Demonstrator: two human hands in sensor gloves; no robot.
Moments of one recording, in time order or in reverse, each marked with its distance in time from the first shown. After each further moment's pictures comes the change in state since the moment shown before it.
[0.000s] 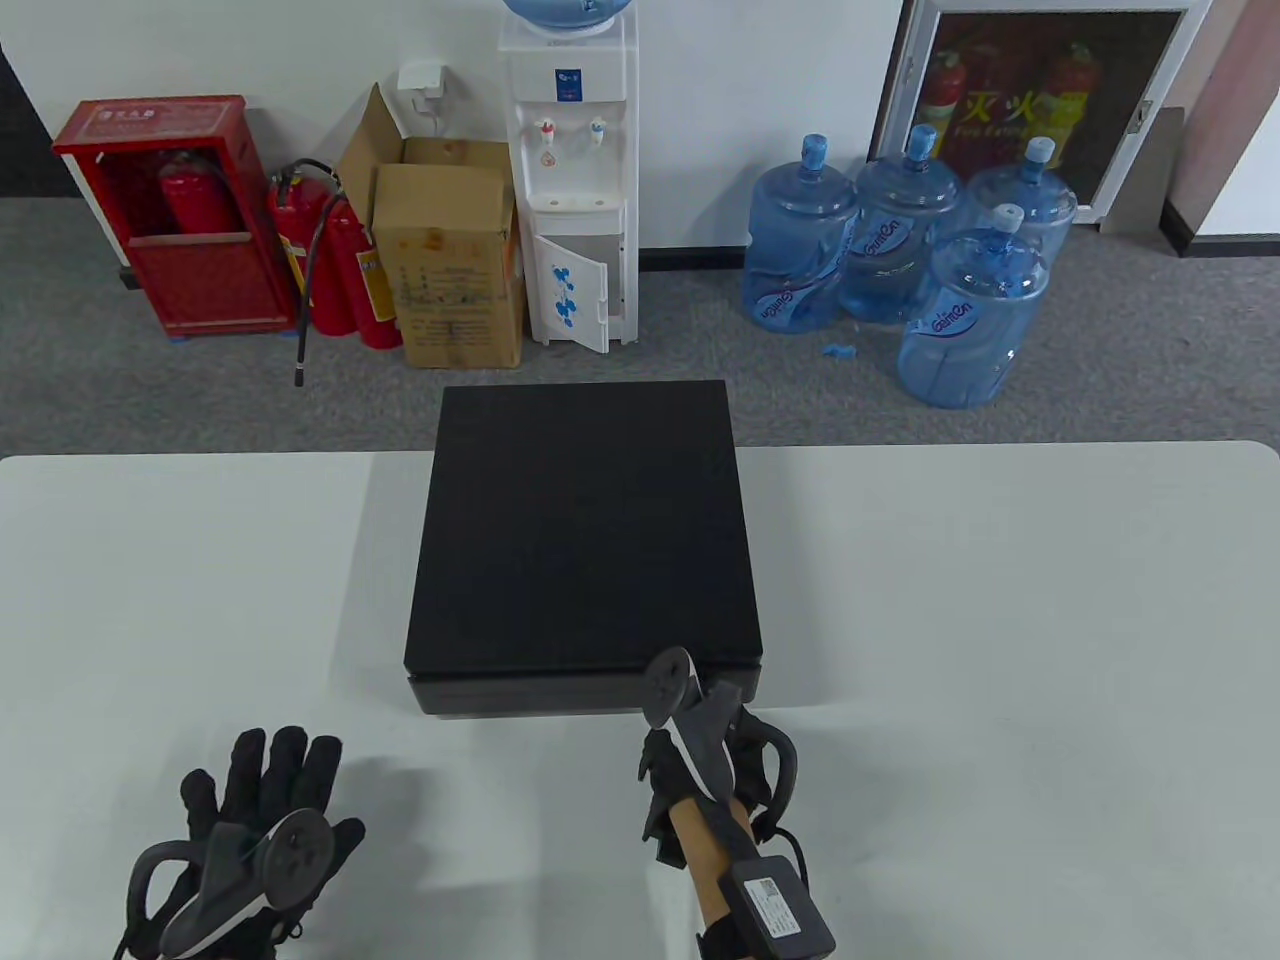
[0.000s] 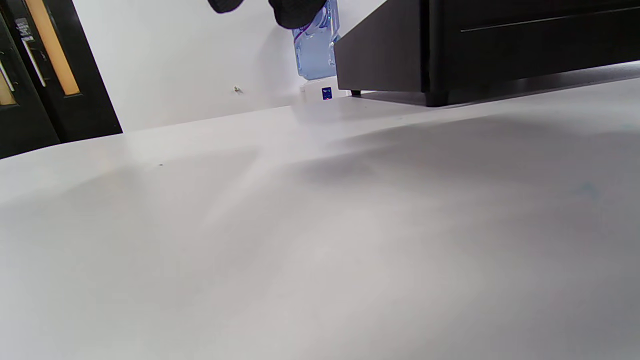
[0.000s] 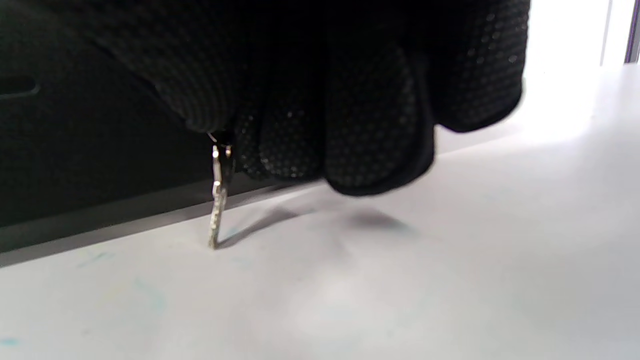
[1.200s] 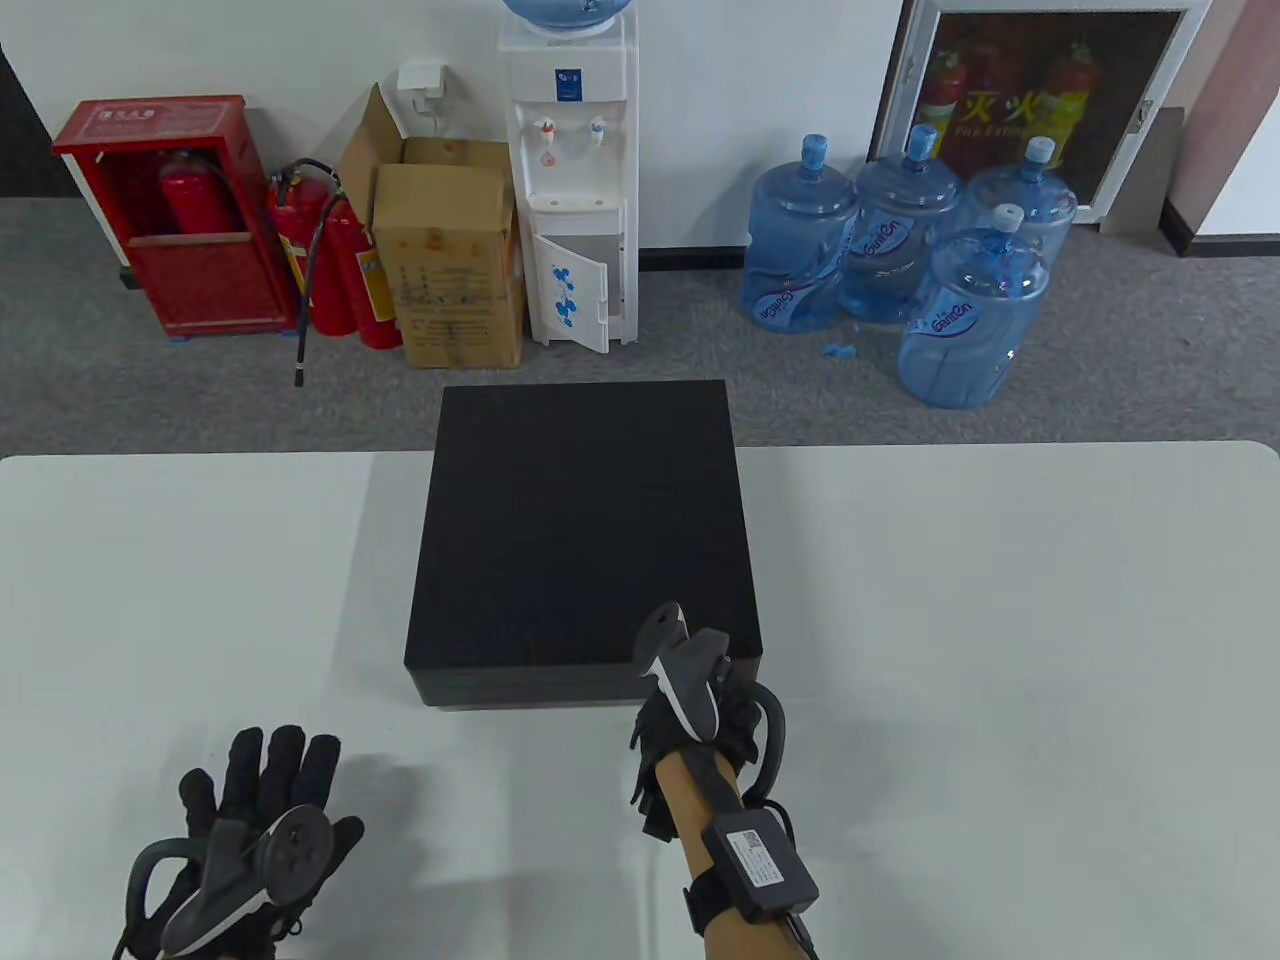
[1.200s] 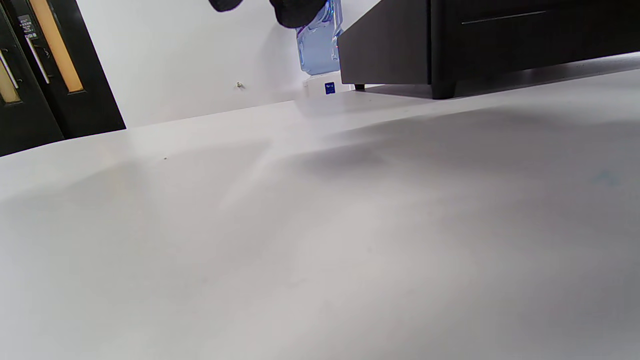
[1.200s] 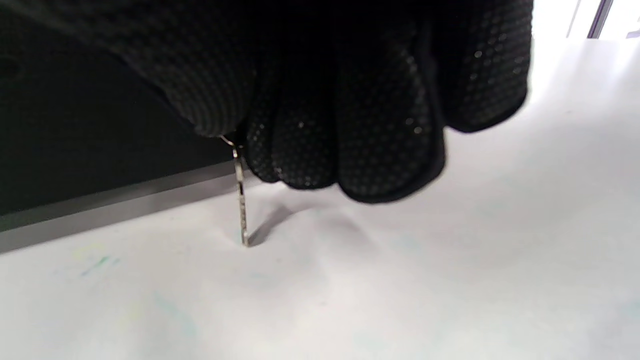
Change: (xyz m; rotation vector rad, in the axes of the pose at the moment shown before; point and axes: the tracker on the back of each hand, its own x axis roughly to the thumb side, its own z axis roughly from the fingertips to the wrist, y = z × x) left_hand 0.000 -0.002 -0.002 -0.015 0.003 -0.001; right_hand 0.014 -0.012 -0.023 0.208 0.102 0.064
